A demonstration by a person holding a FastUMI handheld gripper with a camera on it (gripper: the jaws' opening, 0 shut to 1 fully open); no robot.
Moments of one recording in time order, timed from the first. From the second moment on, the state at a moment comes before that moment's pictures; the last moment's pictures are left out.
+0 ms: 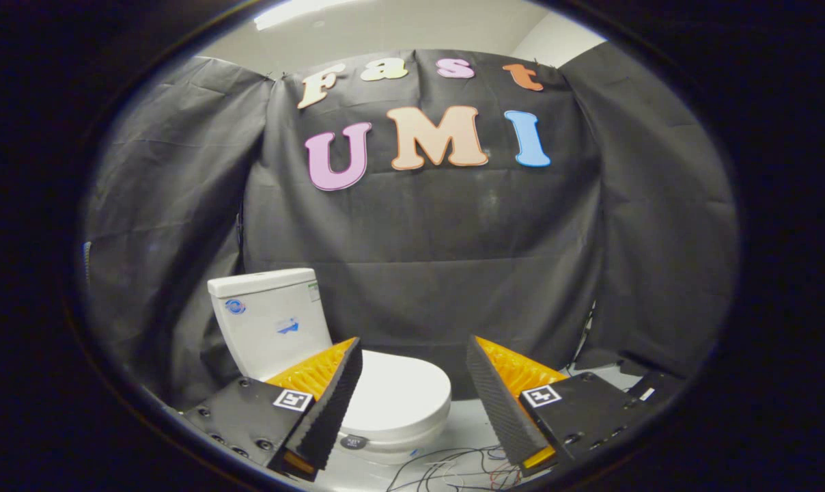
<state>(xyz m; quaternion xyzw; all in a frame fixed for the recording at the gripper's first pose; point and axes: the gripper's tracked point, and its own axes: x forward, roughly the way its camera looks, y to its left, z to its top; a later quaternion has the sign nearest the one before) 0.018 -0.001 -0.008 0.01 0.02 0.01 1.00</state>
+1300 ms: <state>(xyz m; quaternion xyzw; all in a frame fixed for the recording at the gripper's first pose) -0.004 0.001 0.001 0.00 0.00 0.01 1.00</state>
